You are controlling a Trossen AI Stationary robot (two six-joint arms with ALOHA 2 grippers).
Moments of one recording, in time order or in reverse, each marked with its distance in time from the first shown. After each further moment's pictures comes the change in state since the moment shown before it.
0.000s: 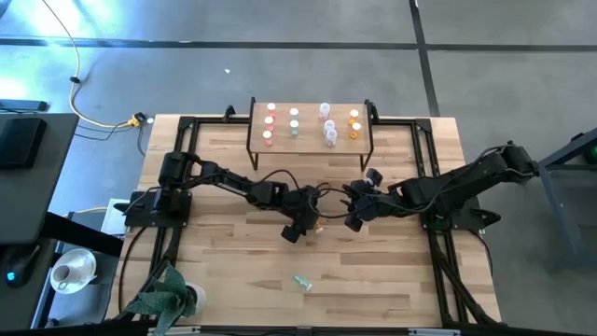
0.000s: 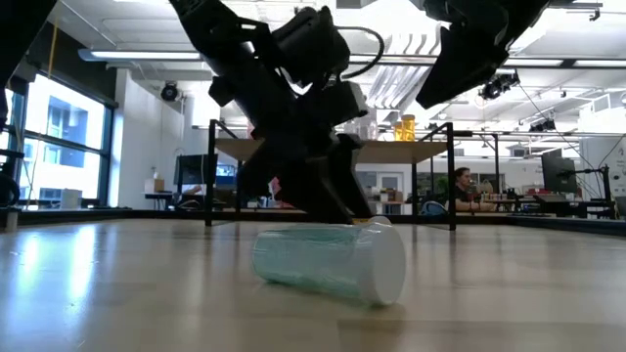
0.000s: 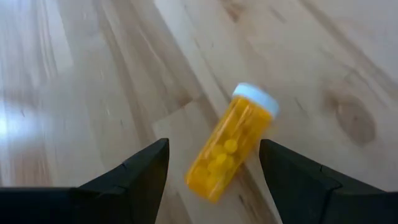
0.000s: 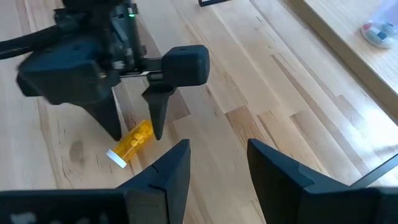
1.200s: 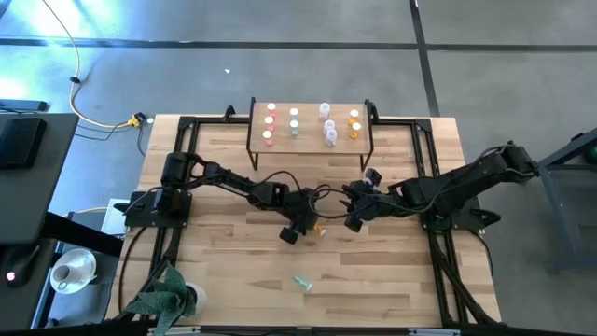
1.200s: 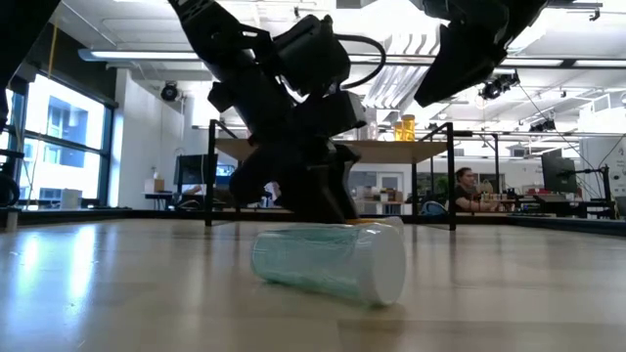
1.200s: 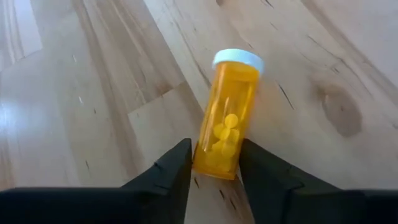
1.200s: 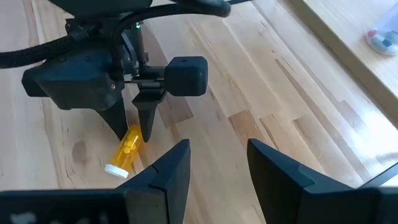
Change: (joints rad) left arm 0.005 0.022 0.000 -0.027 0.035 -0.029; right arm 0.000 0.000 0.000 0.017 -0.007 -0.025
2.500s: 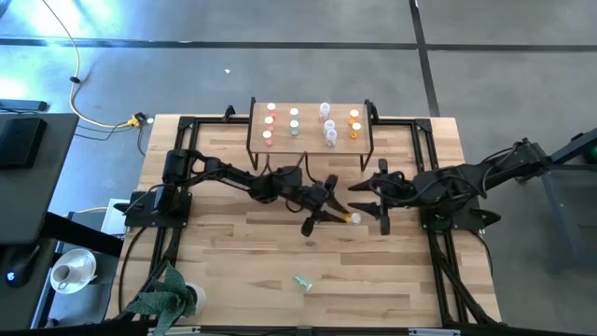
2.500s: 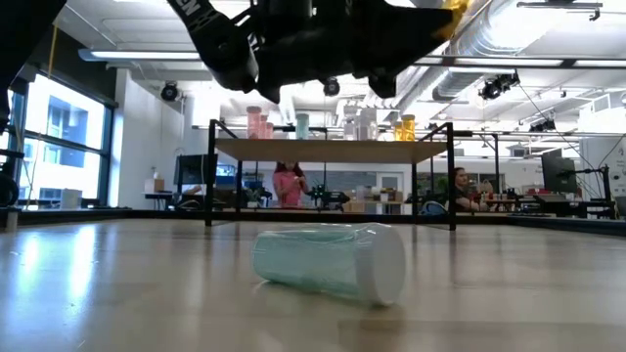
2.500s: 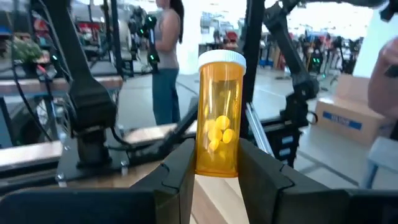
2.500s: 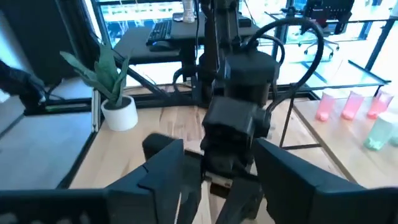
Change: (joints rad) left arm 0.059 0.000 -0.001 0.947 0.392 -0.495; right arm 0.082 -0.325 0.000 0.326 -0.159 -0.324
